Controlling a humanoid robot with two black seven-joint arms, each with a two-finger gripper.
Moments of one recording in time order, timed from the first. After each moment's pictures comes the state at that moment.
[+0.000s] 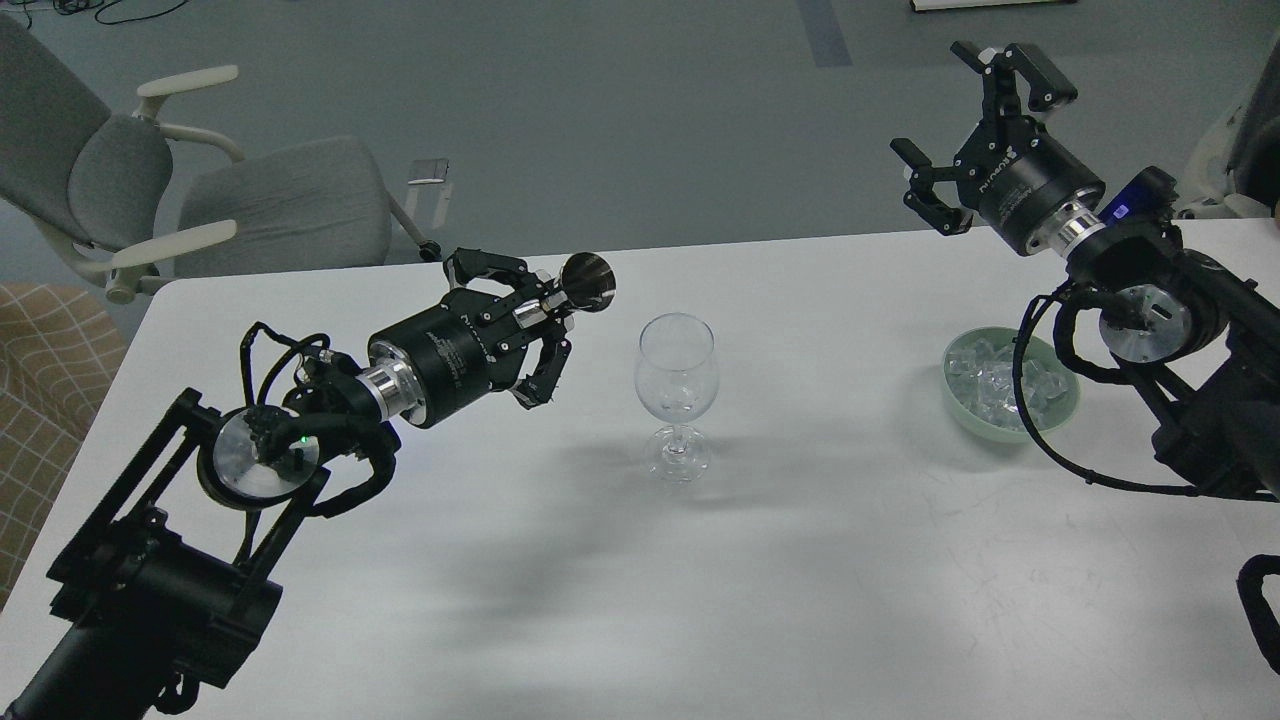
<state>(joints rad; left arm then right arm) -0.35 0.27 -1.18 -1.62 0.14 0.16 0.49 0.75 -0.34 0.91 0.80 -0.34 0.40 0.19</state>
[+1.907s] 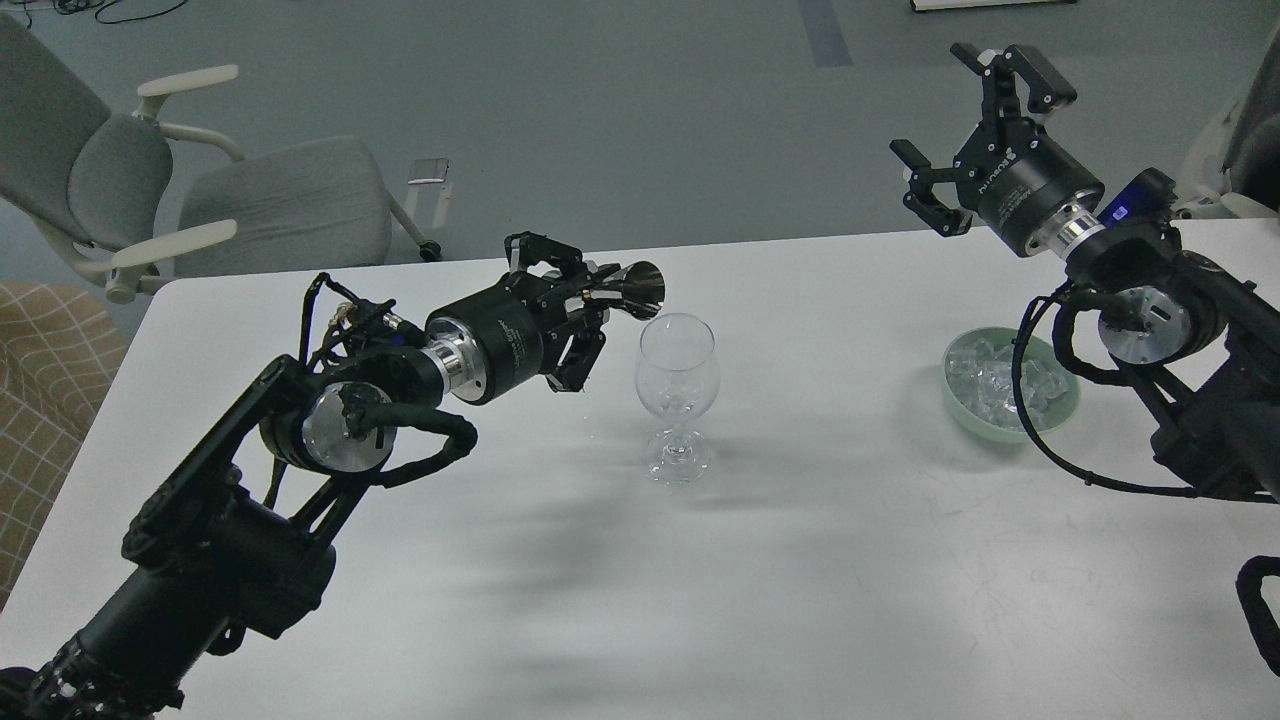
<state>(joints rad) -0.48 0.23 -1.04 -1.55 0.40 0.15 0.49 0.75 -0.35 0.91 0.80 -0.34 0.40 0.19</state>
